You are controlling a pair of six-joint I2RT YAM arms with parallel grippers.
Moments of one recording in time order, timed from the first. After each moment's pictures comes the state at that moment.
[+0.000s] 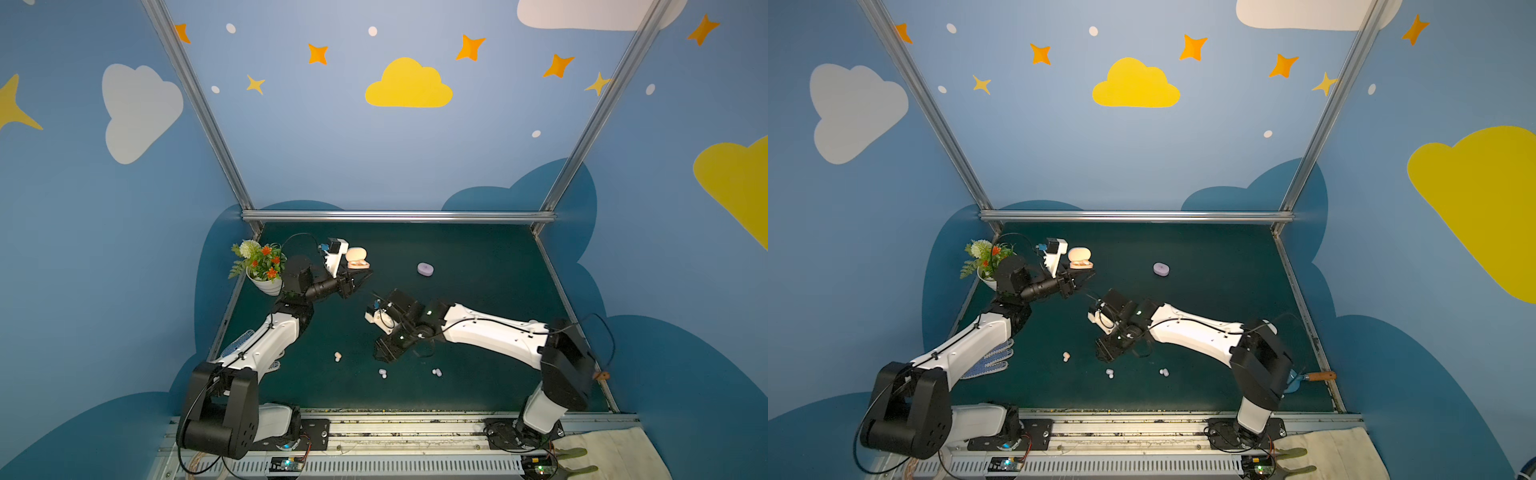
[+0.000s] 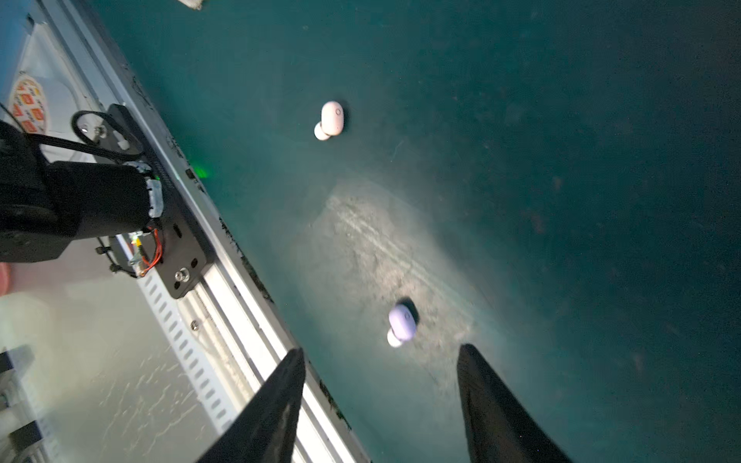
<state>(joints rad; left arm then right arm) -0.13 1.33 0.75 0.45 0.85 -0.23 1.11 1.81 1.37 -0.67 -0.24 0.27</state>
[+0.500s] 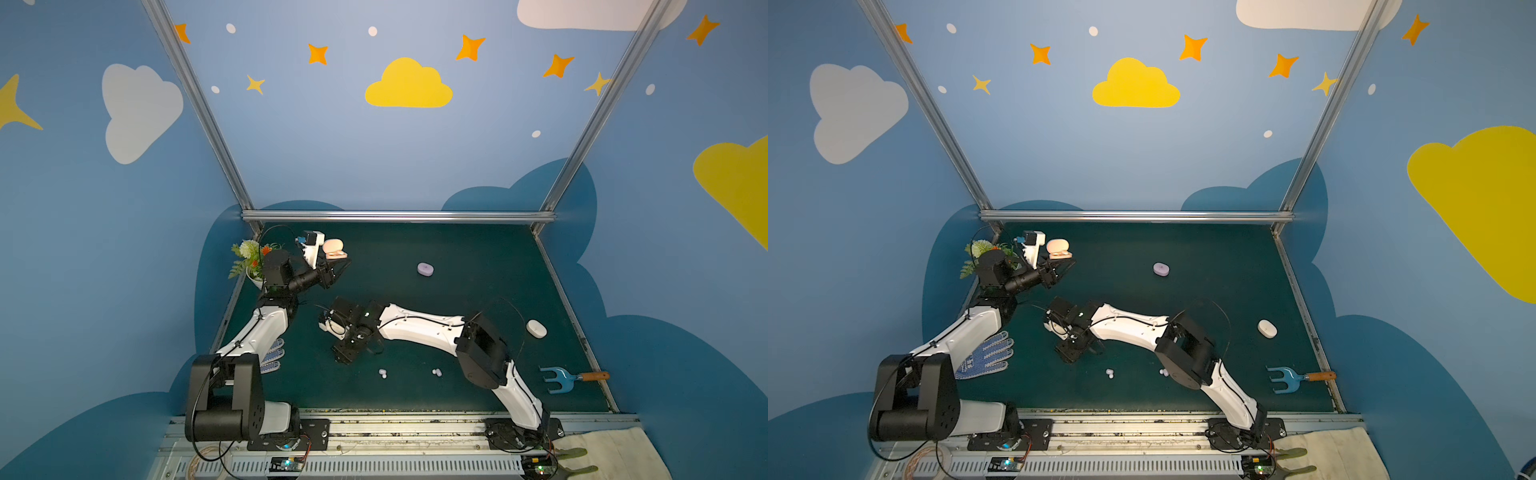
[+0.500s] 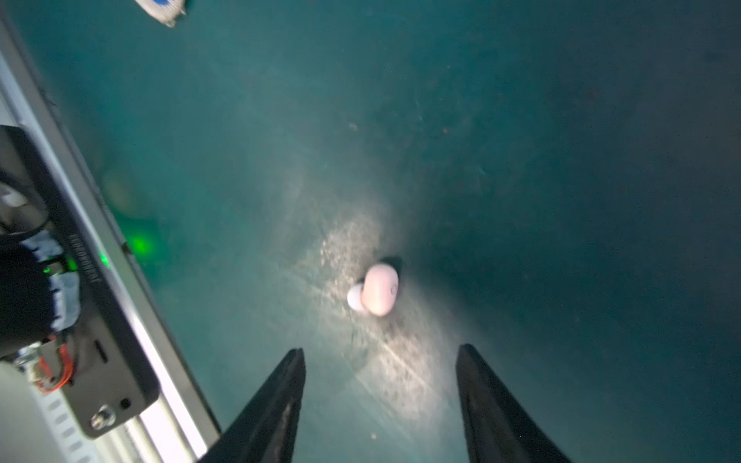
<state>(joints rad) 0.05 1.39 0.79 0.46 0.90 -0.26 1.21 2.29 1.93 -0.82 -0.15 0.17</state>
